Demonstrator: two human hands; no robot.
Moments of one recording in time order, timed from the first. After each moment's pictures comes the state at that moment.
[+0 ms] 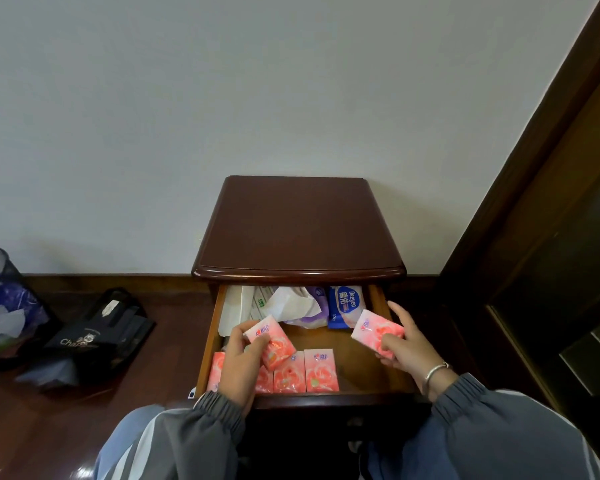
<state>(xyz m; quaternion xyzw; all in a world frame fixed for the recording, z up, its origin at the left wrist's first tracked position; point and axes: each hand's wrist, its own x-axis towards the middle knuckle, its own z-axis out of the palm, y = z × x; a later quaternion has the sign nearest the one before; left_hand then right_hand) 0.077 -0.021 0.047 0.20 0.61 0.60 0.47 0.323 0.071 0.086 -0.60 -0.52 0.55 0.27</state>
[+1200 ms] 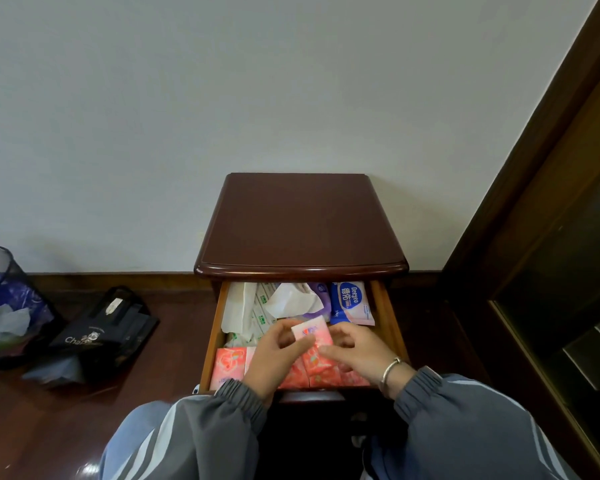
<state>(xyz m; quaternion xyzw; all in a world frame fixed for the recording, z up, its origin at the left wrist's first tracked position) 0.107 -0.016 0.068 0.35 0.57 0.54 0.51 0.264 0.048 0.085 -0.49 -0.67 0.55 0.14</state>
